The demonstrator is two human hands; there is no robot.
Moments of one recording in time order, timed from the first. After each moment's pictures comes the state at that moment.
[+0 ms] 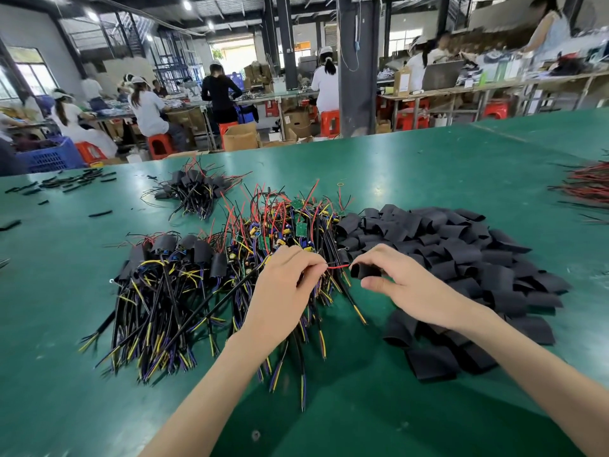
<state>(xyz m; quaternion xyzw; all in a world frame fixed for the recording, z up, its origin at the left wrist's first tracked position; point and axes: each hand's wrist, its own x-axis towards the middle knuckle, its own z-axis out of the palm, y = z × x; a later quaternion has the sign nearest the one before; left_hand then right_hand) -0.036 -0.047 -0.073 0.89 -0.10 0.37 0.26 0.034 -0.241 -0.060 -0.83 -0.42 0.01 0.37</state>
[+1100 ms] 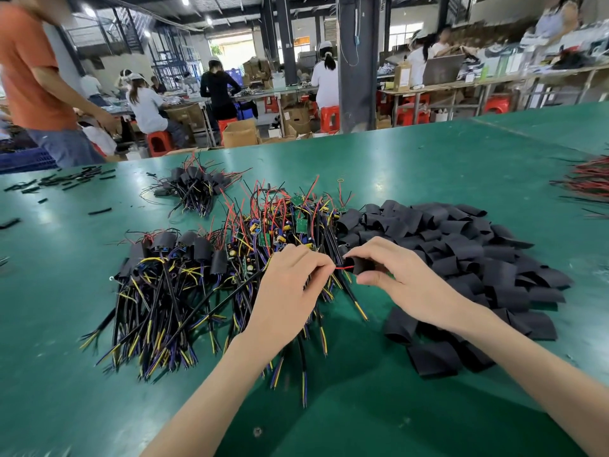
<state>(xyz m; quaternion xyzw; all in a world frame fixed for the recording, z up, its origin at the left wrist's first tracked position) -0.041 -0.054 -0.073 0.89 -0.13 0.38 0.22 0.029 -0.238 -0.060 -0.80 -0.46 -0.07 0.39</state>
